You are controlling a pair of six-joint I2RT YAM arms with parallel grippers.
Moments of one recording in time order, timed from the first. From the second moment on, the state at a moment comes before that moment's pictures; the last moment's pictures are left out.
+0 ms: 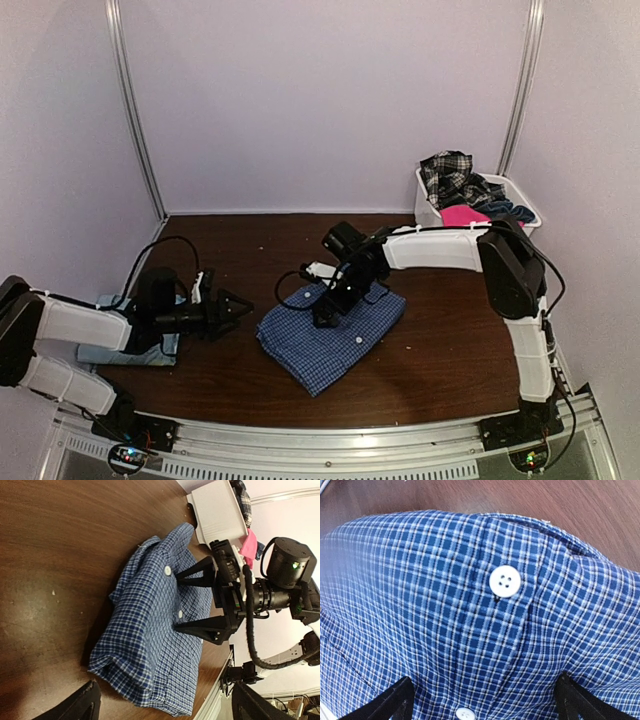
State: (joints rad) left arm -0.45 1.29 0.31 0.49 0.58 -0.90; right arm 0.81 2.18 1.67 -0.65 -0.23 -0.09
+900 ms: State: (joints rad) left arm -0.66 1.71 0.26 1.11 0.41 -1.18; right arm 0.85 2.07 1.48 -0.60 -0.28 0.17
